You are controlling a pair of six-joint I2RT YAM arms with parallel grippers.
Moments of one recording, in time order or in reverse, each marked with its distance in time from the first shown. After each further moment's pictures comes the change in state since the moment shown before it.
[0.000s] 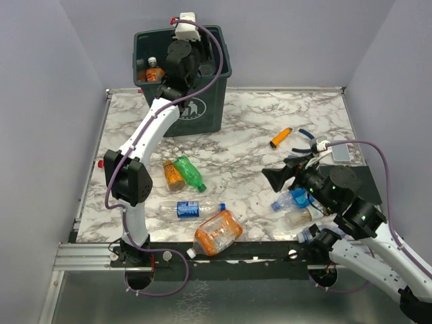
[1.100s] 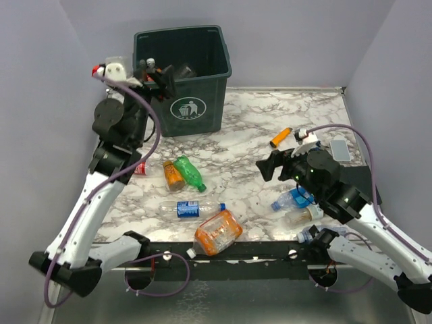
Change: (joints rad) left arm 0.000 -0.773 -0.597 -0.090 0.019 -0.106; right arm 0.000 0.181 0.060 -0.011 0.098 0.005
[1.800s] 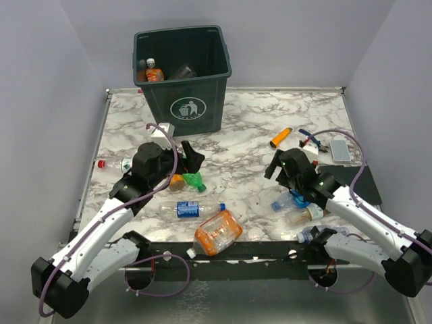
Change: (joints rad) left arm -0.087 -0.300 -0.666 -0.266 0.319 -0.283; right arm -0.069 0.274 -0.021 -0.262 0.243 0.525
